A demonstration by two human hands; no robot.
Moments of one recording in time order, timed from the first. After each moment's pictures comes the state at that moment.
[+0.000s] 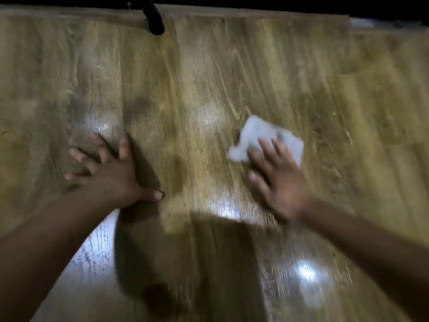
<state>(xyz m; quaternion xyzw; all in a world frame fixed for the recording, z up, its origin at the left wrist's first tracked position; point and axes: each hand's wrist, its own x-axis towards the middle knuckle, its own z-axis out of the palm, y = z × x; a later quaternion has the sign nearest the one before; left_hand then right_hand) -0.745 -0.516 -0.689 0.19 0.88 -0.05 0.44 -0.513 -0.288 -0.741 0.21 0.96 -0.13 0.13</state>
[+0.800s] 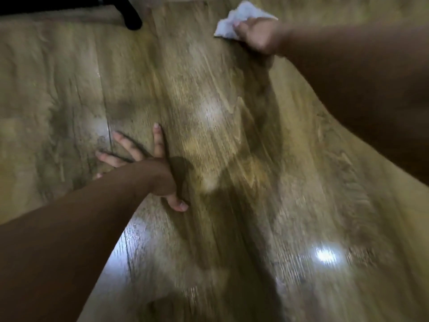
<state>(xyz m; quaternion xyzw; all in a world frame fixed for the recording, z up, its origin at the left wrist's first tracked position) -0.723 -0.438 -0.699 0.17 0.85 -0.16 0.47 -0.737 -0.087 -0.743 0.33 0.92 -0.20 0.12</state>
